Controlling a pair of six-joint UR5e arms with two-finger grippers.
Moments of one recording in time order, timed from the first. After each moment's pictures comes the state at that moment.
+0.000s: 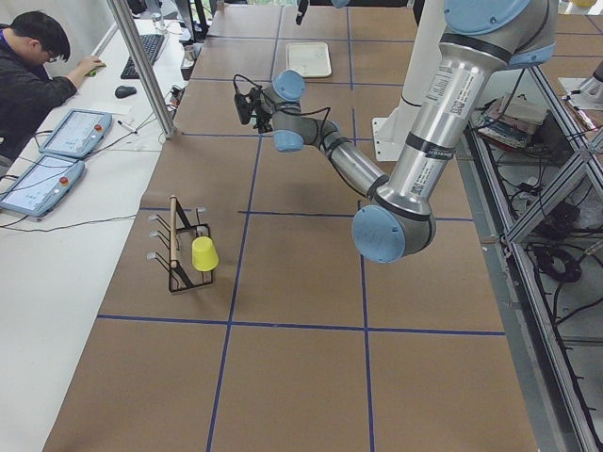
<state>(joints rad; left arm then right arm) -0.82 -1.98 -1.79 -2.43 -1.91 -1.84 1.07 -1.69 1.91 -0.42 2.26 1.37</state>
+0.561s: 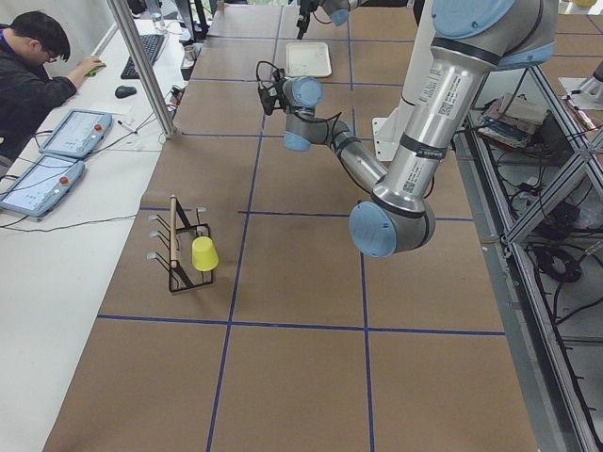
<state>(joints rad) -0.72 -1.98 -1.77 -2.77 -1.91 -2.04 0.86 -1.49 1.89 -0.13 2.10 1.79</state>
